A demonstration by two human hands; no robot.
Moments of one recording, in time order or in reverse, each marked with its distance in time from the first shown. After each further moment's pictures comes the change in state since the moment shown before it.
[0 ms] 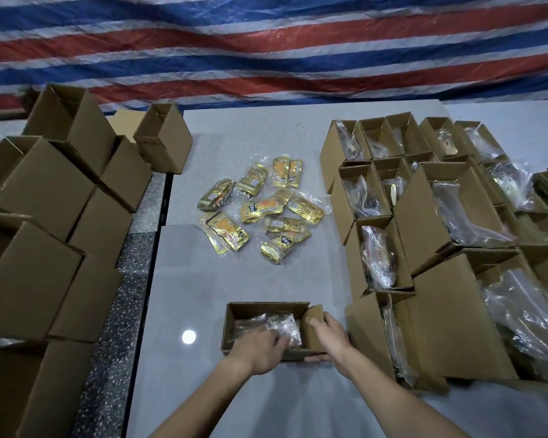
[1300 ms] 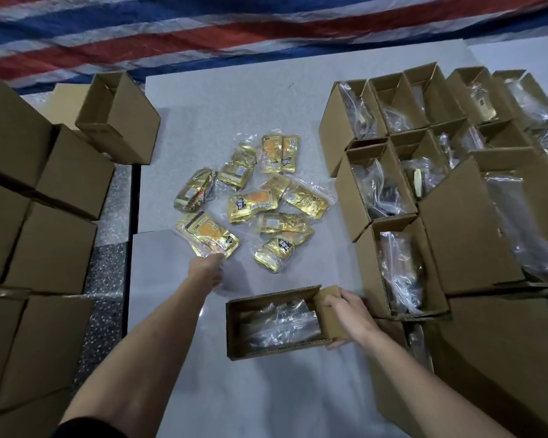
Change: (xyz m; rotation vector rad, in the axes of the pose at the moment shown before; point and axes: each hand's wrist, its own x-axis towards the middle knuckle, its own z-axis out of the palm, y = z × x) left_hand 0.202 -0.089 -0.135 -1.140 0.349 -0.643; right_hand 0.059 -0.085 -0.022 -0.064 0.037 0.074
